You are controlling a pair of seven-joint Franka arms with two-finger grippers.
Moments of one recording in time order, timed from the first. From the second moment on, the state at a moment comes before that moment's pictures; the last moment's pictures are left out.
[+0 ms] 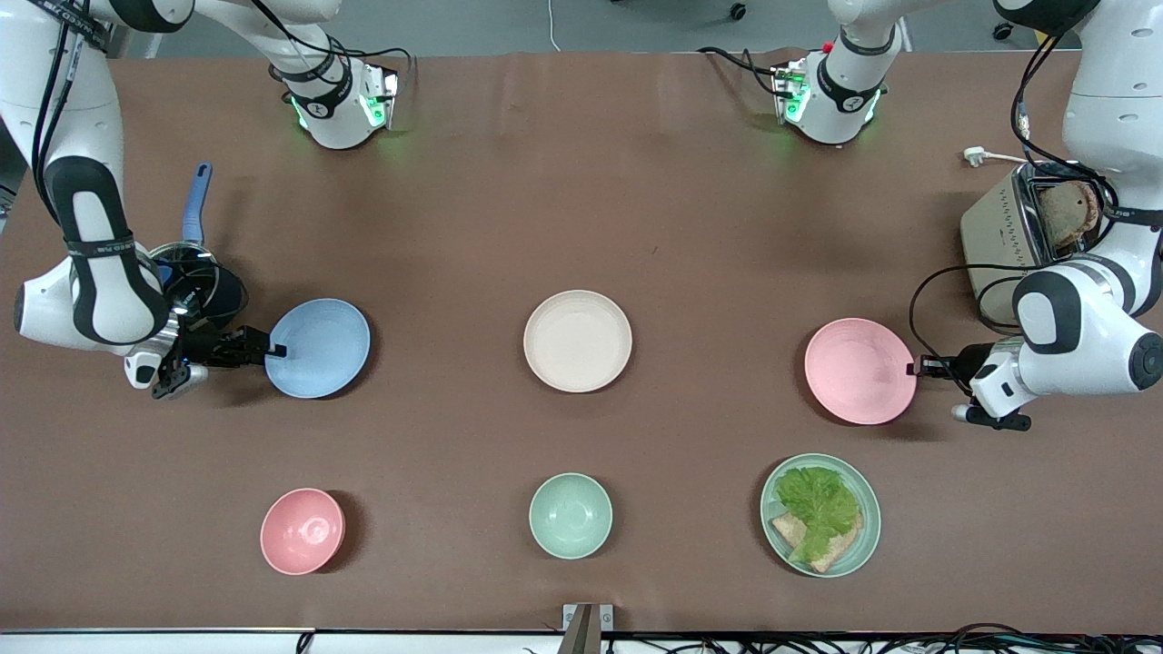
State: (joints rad) left arm 0.31 0.63 -0.15 -1.76 -0.17 2.11 0.41; right arm -0.07 0.56 -0.25 -1.99 0.79 2.11 -1.05
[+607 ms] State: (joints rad) left arm 0.31 0.43 -0.35 -1.74 -0.17 1.89 0.11; right arm -0.07 0.55 -0.25 -1.95 0.80 2.03 -0.94
